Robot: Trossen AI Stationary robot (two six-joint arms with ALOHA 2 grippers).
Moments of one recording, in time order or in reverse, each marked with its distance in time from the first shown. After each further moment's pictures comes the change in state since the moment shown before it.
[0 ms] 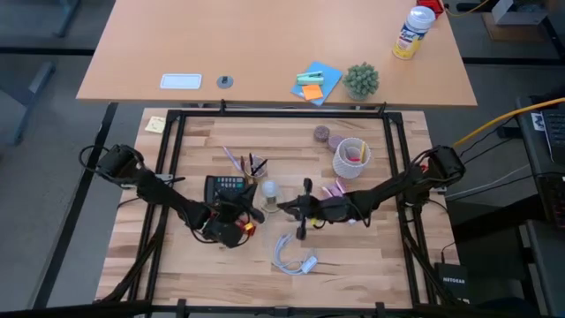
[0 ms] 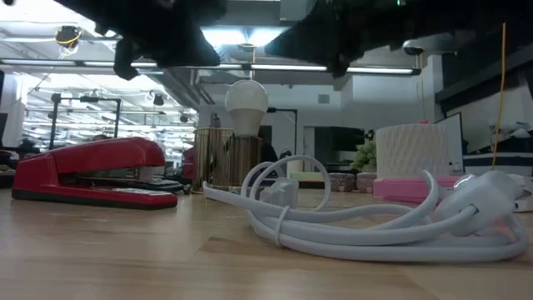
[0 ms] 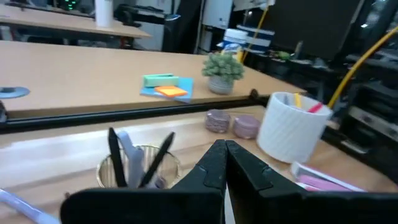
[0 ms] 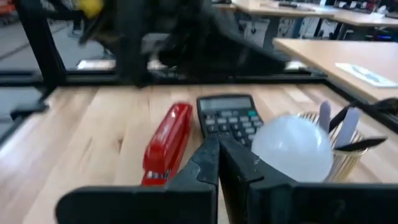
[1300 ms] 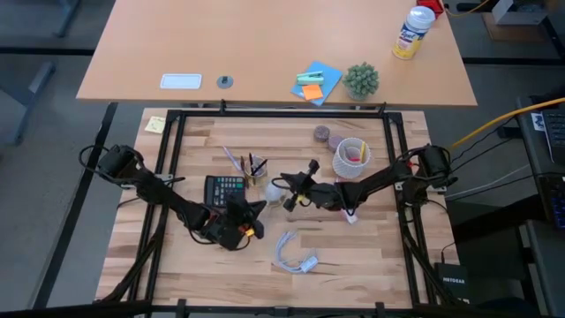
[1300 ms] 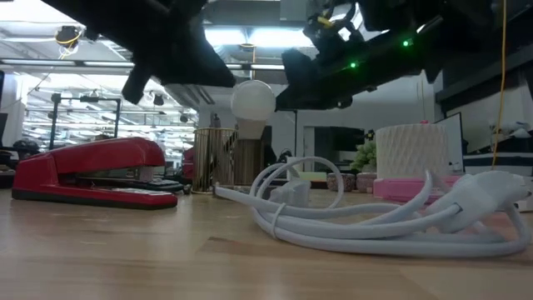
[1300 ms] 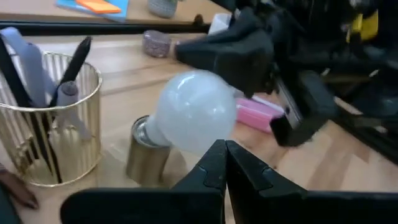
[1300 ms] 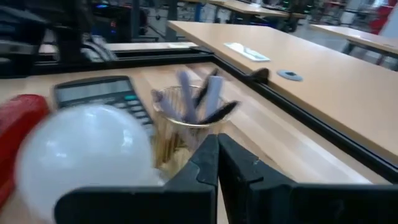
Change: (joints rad) left arm -0.014 0.000 0.000 -0.057 0.372 -0.163; right arm -0.137 0.105 0.000 0.036 0.263 0.003
